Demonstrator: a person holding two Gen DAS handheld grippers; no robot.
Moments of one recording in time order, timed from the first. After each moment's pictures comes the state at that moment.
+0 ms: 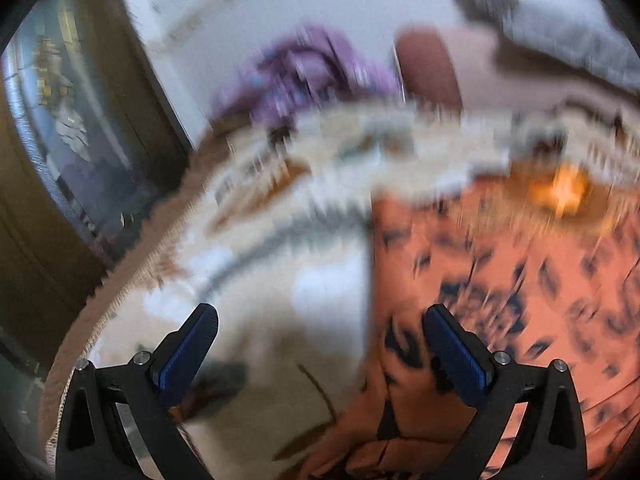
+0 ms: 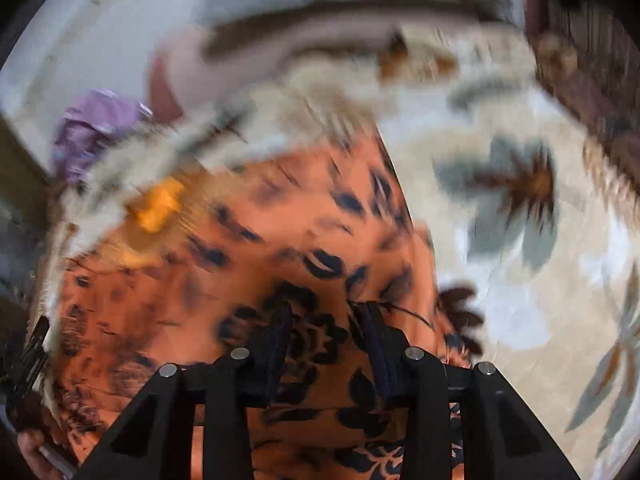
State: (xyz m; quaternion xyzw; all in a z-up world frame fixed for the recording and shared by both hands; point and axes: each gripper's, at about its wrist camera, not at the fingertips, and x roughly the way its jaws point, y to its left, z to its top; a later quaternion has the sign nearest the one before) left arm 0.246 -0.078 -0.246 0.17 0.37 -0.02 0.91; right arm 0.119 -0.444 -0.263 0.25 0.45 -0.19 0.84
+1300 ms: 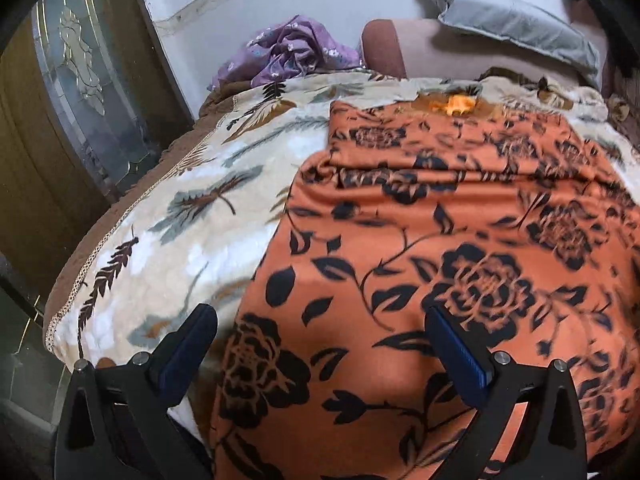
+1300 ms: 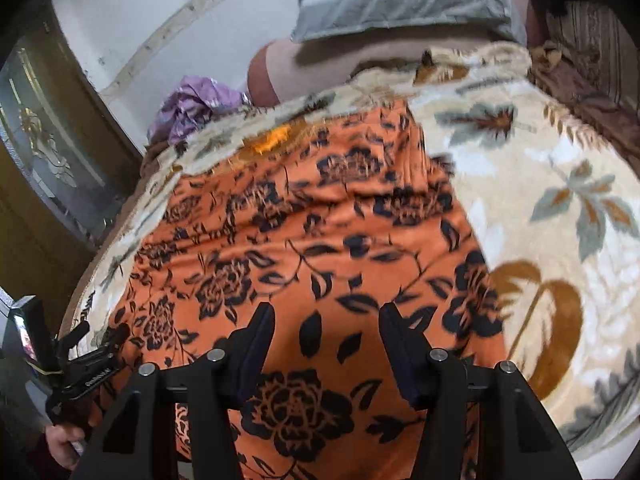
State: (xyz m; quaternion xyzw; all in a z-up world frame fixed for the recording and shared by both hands) left arm 0.021 -0.033 -0.249 0.15 0.37 -0.05 0.92; right arm -0.080 -0.331 -0.230 0.23 0.39 -0.08 0.89
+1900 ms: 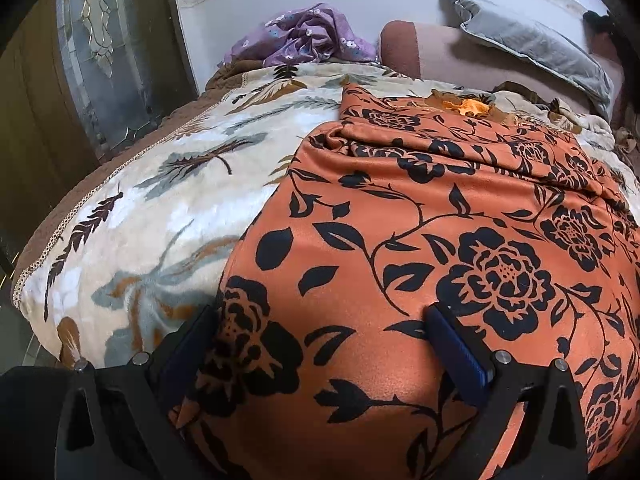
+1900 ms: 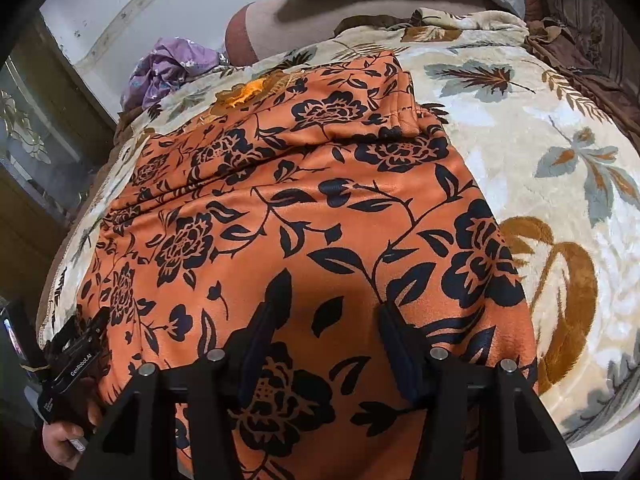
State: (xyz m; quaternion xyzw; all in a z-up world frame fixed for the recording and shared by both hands) left arm 0.021 -0.015 -0.272 0.07 0.38 -0.06 0.92; right arm -0.071 -0.329 -0.259 0.22 0.44 -0.10 0.87
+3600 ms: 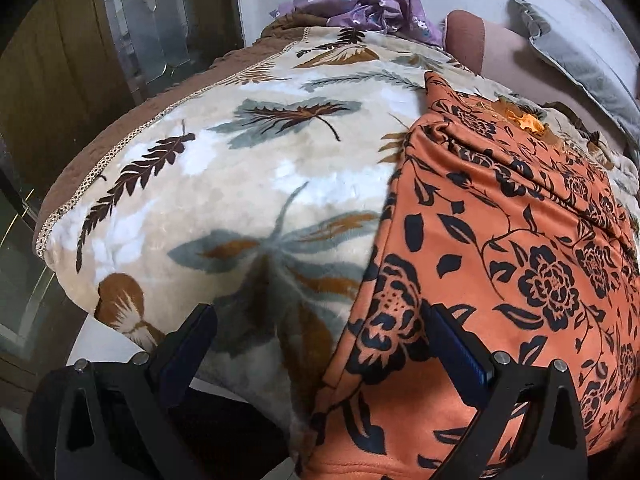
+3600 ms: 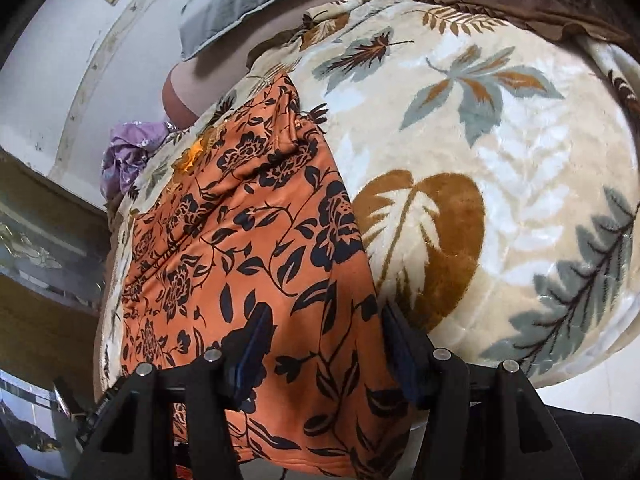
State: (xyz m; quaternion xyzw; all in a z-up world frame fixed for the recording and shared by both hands) left arm 0.031 0.069 -0.252 0.01 0.46 -0.01 0.89; right arm -0.146 -0.402 -0.254 0.40 0.40 -0.14 0.82
